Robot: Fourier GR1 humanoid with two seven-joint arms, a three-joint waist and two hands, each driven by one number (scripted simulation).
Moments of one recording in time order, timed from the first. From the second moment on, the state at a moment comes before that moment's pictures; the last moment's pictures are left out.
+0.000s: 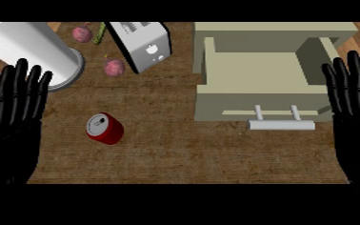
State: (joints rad) left arm 0.03 0.09 0.02 -2.10 0.04 0.01 0.03; right arm -0.03 -0.09 -0.03 -2.10 0.00 0.01 0.02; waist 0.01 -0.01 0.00
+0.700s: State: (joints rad) left arm 0.08 0.03 -0.15 -2.13 -0.17 0.11 0.29; right arm 0.07 -0.08 -0.03 -2.10 0.02 -0.02 0.20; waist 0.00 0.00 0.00
